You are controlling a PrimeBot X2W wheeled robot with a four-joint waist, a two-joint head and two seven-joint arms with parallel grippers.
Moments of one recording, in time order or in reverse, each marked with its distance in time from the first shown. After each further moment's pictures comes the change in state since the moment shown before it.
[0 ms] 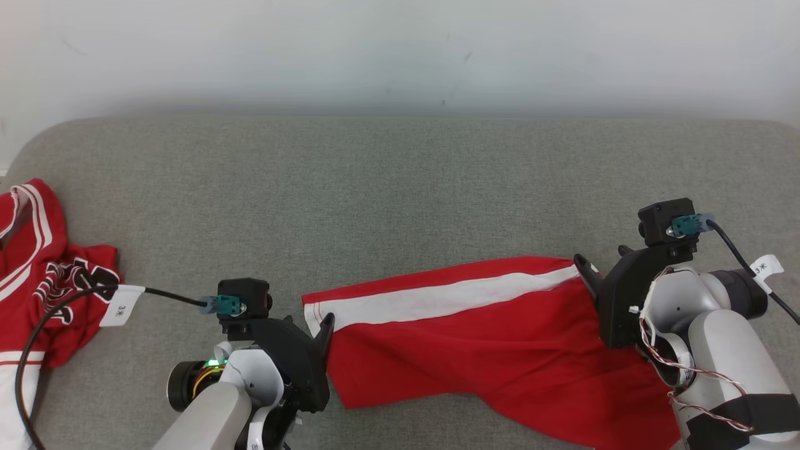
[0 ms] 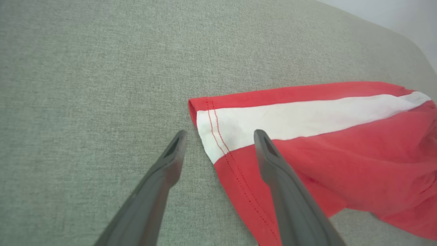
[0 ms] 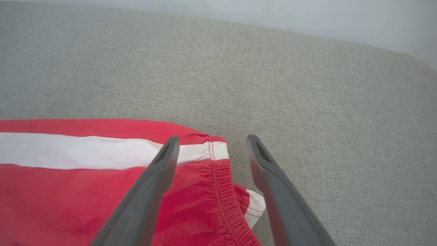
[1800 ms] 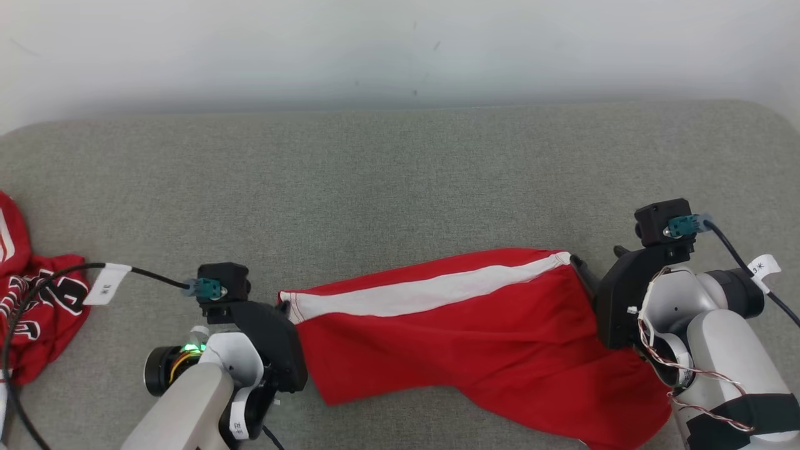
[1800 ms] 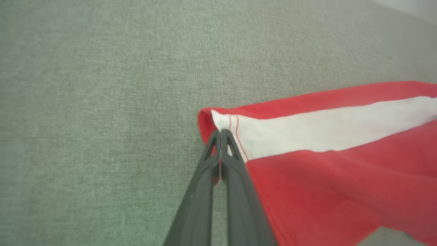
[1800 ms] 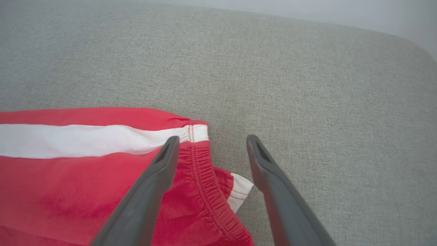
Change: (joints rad) left arm -0.084 0.015 -0.013 0.148 -0.008 -0.024 -0.027; right arm 0.001 -0.005 0.018 -0.002 0.020 0.000 -0.002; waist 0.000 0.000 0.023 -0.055
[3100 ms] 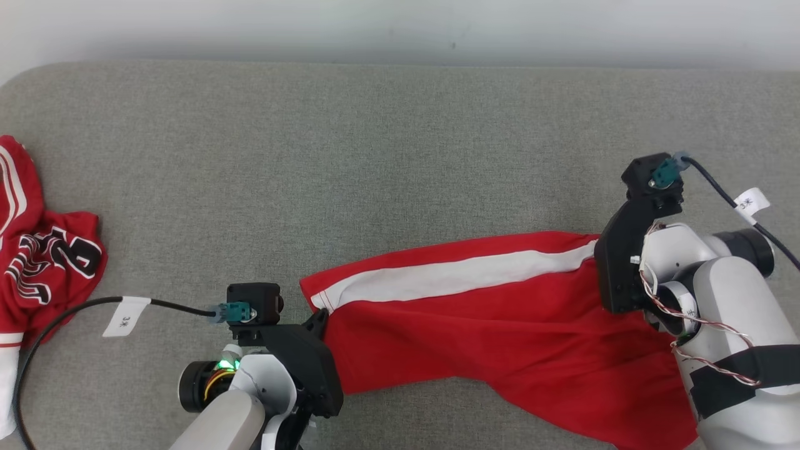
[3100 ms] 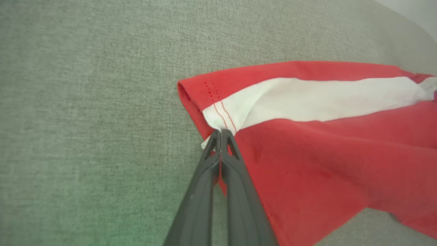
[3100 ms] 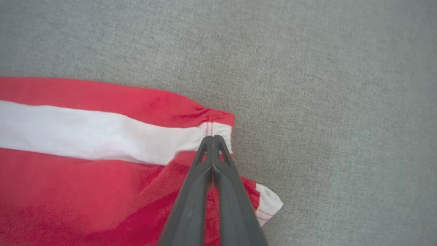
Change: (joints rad) left arm 0.103 -0.008 -0.028 -0.230 -0.001 0.069 -0.026; right arm -0.137 -0.015 0.017 0.009 -0.020 0.000 0.356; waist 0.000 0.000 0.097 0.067
